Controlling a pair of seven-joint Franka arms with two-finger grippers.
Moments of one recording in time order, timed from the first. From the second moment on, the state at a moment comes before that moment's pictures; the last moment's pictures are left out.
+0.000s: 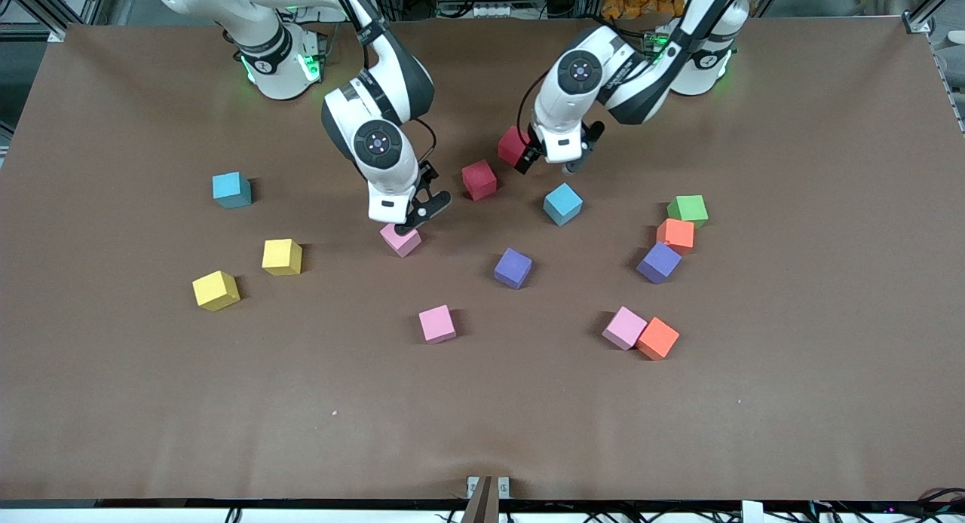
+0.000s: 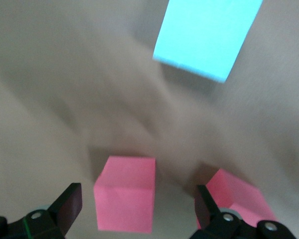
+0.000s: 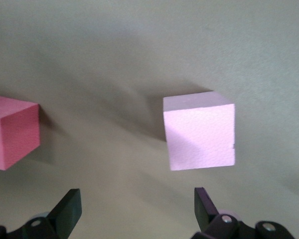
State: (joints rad) left arm -0.32 0.24 -0.62 -2.35 -0.18 2.53 -1.77; right arm 0.84 0.35 -0.16 -2.01 0.15 2.15 -0.08
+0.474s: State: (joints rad) left arm -0.34 0.30 -0.62 -2.33 -0.18 2.54 -1.81; right arm 0.77 0.36 -0.16 -2.01 0.14 2.18 -0.17
